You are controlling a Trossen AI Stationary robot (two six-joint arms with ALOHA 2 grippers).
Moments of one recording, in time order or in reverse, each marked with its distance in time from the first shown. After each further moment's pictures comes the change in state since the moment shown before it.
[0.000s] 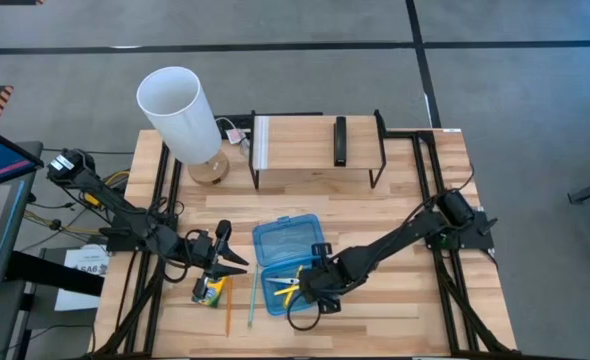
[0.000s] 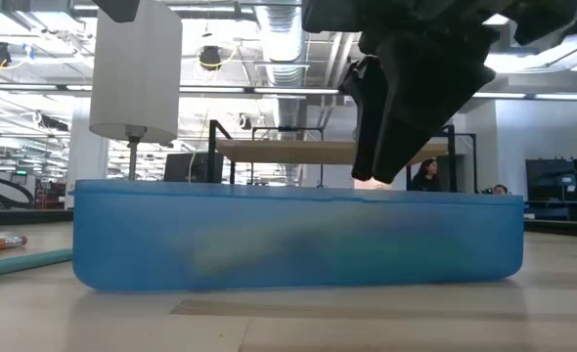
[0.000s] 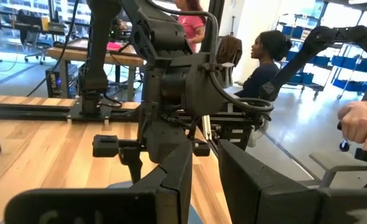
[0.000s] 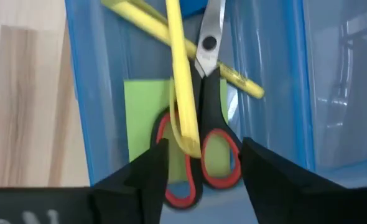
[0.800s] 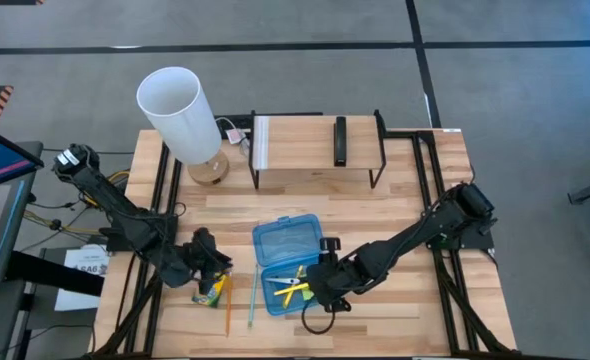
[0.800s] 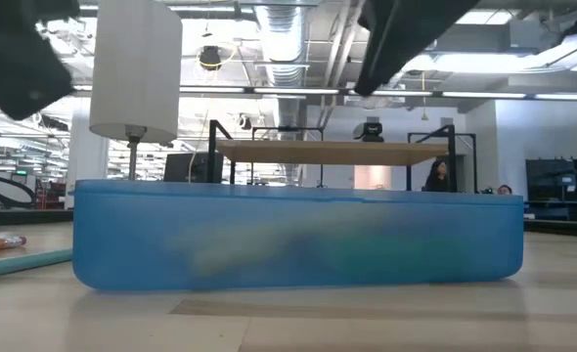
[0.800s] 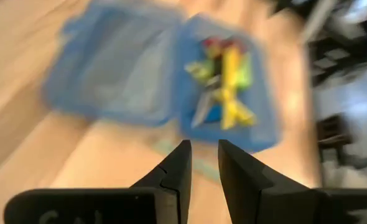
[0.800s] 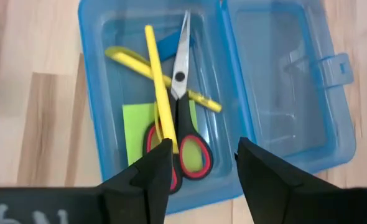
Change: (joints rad) left arm -0.157 -0.001 0.045 -0.797 -0.248 -0.841; right arm 0.046 -0.141 0.000 -0.040 0.136 0.063
